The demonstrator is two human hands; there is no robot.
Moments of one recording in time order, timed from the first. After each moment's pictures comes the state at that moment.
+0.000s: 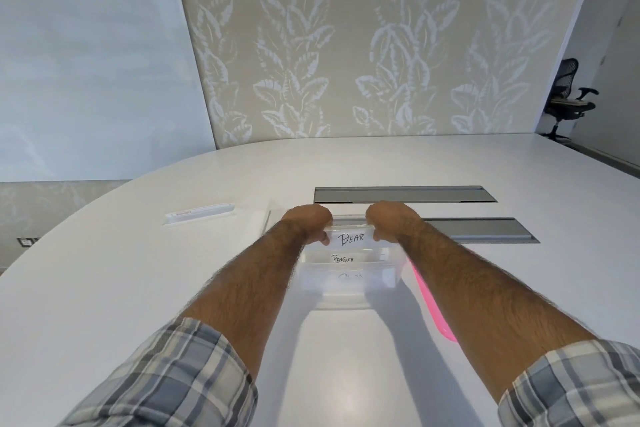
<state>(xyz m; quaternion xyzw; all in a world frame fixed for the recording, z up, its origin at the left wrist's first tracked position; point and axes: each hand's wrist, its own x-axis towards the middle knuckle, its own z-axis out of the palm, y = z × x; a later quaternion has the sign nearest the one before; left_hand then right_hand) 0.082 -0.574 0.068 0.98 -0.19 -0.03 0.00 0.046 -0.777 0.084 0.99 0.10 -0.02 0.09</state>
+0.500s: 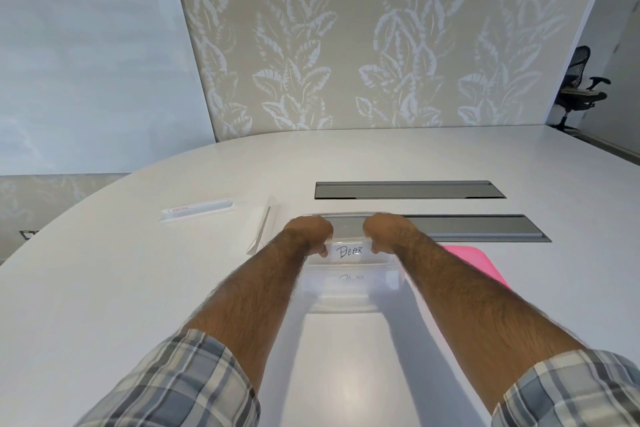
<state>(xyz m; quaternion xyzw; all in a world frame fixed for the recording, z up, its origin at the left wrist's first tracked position) 0.093 -0.579 0.035 0.98 -0.20 -0.07 -0.06 0.066 -0.772 0.048 0.98 0.12 -0.06 0.11</state>
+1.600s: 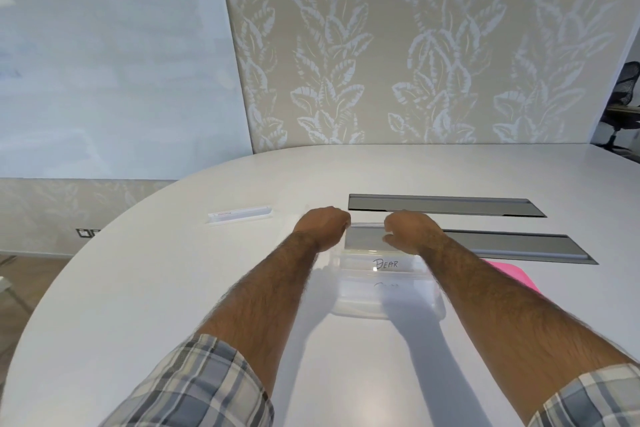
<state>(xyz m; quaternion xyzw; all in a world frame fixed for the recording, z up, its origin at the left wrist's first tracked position) 0.065 -0.528 0.070 0.98 -0.20 0.09 0.02 0.060 -0.746 0.069 0.99 0.12 0.04 0.04</state>
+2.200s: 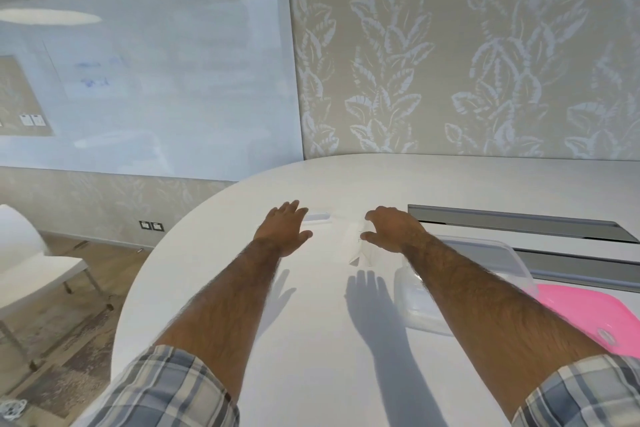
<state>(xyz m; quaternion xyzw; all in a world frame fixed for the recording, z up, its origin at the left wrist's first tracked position) 0.033 -0.304 0.082 0.99 -0.05 0.10 0.00 0.073 -0.569 0.085 0.97 0.22 0.06 -0.03</state>
